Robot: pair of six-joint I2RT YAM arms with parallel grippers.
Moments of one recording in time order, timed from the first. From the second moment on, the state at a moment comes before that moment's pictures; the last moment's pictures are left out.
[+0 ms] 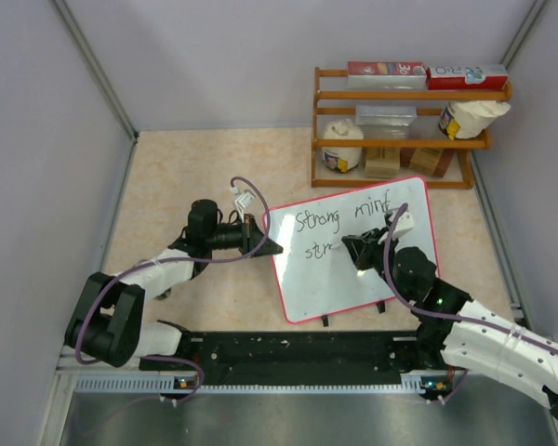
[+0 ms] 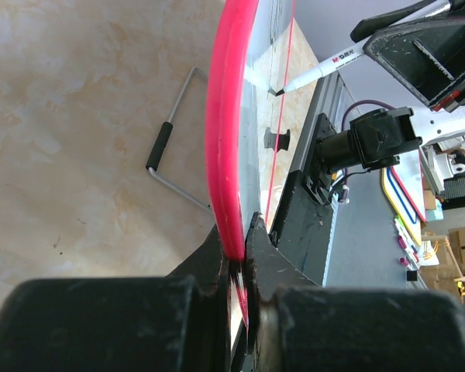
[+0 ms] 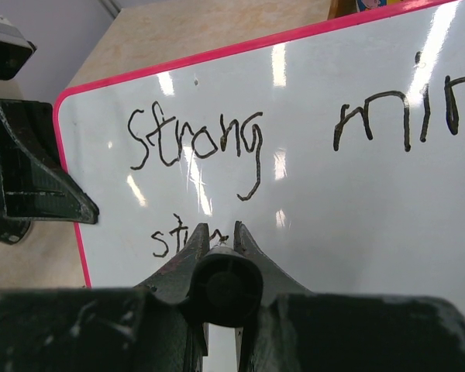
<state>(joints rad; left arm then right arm) -0.36 1.32 0.55 0.38 0.95 -0.52 0.88 0.65 0.41 0.09 0.39 0.46</state>
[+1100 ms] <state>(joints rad) -0.36 1.32 0.55 0.38 0.95 -0.52 0.88 0.68 0.43 0.09 0.43 0.46</state>
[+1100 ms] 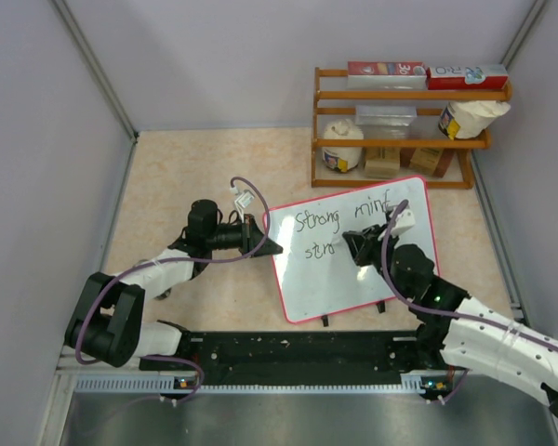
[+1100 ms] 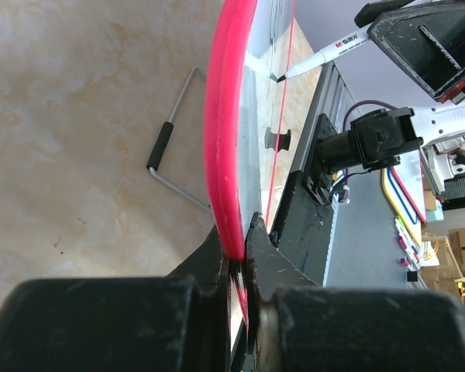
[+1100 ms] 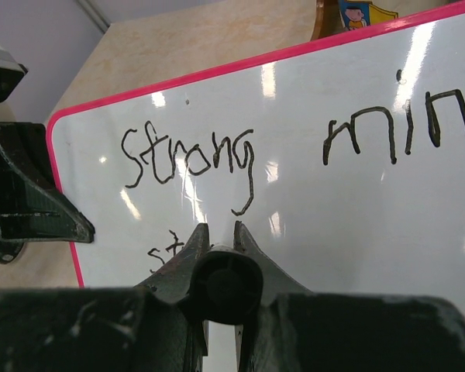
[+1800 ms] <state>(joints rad) -0.36 1.32 0.55 0.39 0.96 -0.52 0.87 0.61 0.43 0.07 0.46 0.43</state>
